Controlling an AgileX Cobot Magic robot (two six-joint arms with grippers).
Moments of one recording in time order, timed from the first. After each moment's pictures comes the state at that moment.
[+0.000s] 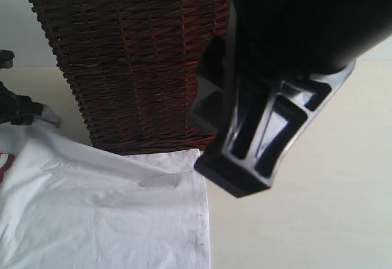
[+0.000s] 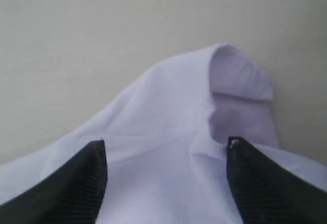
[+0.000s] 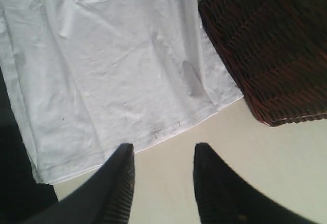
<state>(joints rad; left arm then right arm) 0.03 1.98 -1.17 0.18 0.30 -0.04 0.97 1.28 -1.42 -0.14 1.23 -0.05</state>
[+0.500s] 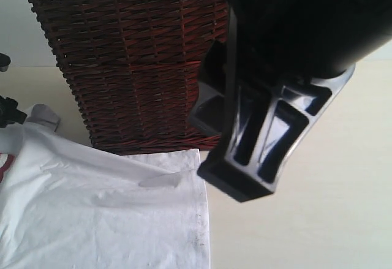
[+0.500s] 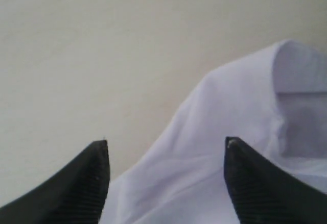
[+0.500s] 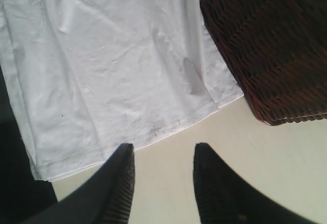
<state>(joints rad) 0.09 2.01 -1.17 0.36 0.21 0.07 0.97 1.28 -1.42 -0.13 1.23 -0.06</state>
